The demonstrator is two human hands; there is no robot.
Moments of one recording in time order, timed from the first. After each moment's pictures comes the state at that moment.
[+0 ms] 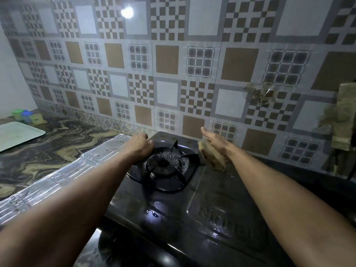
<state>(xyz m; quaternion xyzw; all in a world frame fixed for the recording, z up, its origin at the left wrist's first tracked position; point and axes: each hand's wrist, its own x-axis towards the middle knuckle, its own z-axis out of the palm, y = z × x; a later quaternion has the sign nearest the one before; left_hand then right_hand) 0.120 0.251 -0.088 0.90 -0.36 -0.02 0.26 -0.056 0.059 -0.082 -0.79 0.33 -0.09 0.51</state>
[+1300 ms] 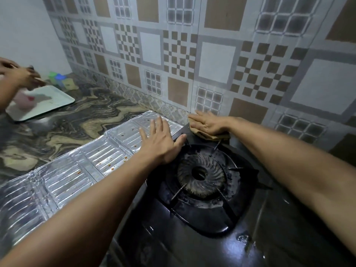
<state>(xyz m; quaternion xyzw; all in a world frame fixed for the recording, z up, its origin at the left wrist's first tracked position) 0.190 0.222 -0.147 0.94 -0.32 -0.04 0.13 0.169 0.002 -0.131 -0.99 0.05 0.13 0.09</state>
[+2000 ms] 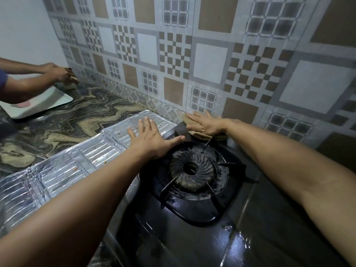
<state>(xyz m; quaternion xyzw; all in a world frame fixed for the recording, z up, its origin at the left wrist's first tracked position) 0.190 0.228 -0.142 0.96 -0.26 -0.07 0.08 0.145 0.008 -0.126 -0.98 0.08 0.13 0.08</state>
